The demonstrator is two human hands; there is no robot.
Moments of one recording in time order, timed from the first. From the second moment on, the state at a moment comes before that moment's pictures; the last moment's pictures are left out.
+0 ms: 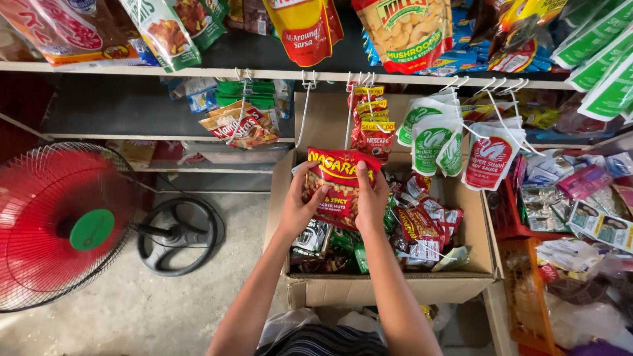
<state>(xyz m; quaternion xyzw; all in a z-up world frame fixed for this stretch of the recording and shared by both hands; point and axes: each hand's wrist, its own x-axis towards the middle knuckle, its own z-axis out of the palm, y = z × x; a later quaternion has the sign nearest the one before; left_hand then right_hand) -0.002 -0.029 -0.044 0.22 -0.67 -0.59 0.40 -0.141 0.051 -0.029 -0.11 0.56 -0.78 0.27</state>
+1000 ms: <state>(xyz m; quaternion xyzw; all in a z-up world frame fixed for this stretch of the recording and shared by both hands) -0.013 -0.050 -0.041 0.22 -0.75 -0.48 0.40 -0.149 0.036 -0.024 -0.19 0.54 -0.79 0.21</state>
